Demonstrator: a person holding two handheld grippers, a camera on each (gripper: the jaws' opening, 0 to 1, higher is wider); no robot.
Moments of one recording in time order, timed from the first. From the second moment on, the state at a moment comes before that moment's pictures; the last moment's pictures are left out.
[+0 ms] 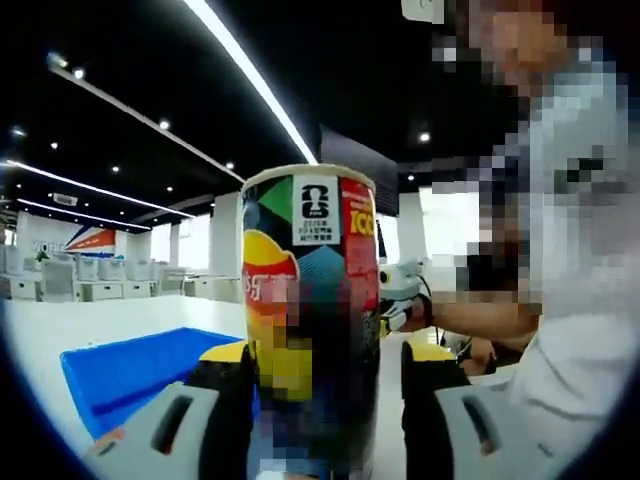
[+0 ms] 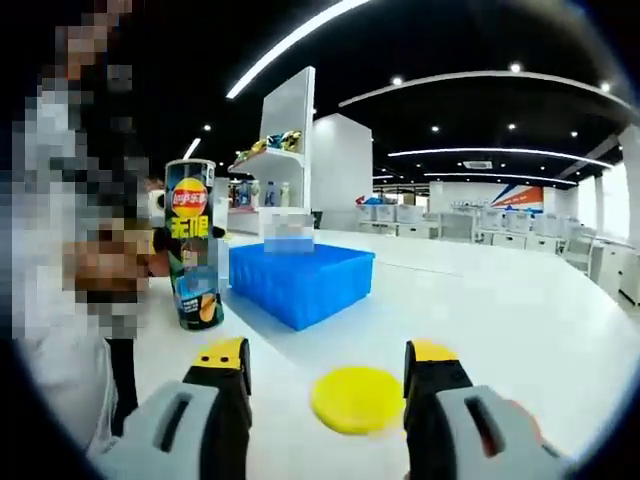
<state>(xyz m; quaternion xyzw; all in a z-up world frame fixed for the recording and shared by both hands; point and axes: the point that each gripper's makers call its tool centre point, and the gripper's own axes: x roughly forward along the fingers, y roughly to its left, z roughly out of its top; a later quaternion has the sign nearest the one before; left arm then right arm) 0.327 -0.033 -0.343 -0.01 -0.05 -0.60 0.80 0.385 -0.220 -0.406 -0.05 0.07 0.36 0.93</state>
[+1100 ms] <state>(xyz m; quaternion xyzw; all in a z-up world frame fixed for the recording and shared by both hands) 0.297 0.046 -0.365 0.05 0.00 -0.55 0.84 0.408 -0.220 -0.442 -0.08 0.14 0.28 0.95</state>
